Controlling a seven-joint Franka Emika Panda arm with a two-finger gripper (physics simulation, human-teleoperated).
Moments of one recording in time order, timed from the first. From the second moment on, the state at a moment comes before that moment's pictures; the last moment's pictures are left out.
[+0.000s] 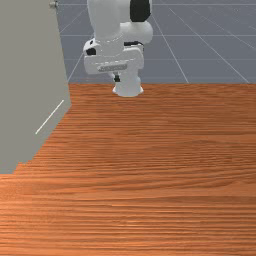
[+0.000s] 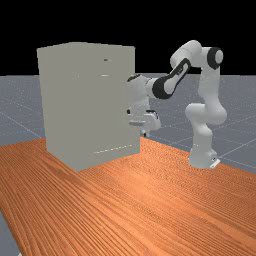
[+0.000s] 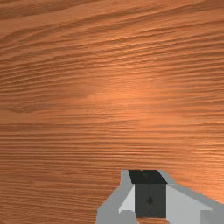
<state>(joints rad) -0.01 -0.08 -0.11 -2.26 0.12 1.98 0.65</state>
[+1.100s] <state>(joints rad) -0.34 -1.04 -0.22 -2.62 -0.15 1.90 0.66</state>
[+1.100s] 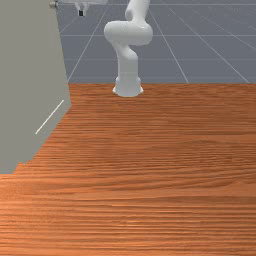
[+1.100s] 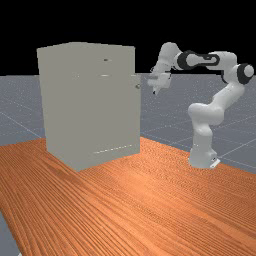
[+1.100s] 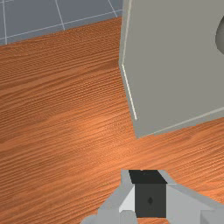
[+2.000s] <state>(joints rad) -0.58 -0.99 -0.29 -2.82 -0.32 2.81 0.81</state>
